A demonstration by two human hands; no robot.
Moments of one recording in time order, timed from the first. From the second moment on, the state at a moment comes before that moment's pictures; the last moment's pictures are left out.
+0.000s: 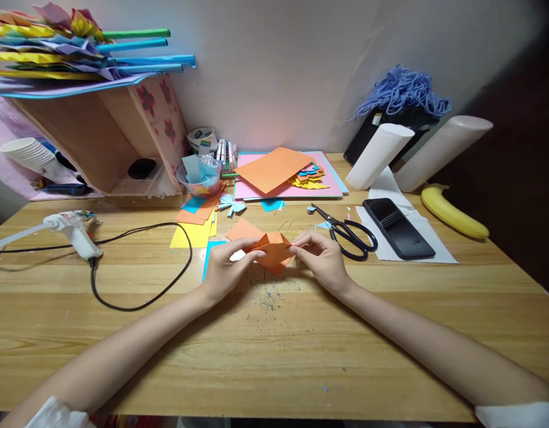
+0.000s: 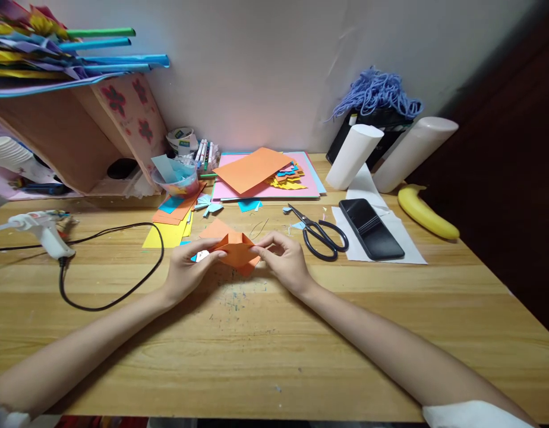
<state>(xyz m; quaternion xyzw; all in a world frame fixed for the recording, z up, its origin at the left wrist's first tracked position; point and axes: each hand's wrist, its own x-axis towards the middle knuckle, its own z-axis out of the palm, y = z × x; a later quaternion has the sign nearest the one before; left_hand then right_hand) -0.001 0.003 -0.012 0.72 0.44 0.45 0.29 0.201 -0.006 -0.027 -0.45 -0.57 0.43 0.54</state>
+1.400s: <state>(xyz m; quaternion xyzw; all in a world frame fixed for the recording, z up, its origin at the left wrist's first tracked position) -0.002 0.001 -0.021 0.84 0.30 0.41 0.17 0.200 -0.023 -0.028 -0.32 -0.78 0.25 0.47</state>
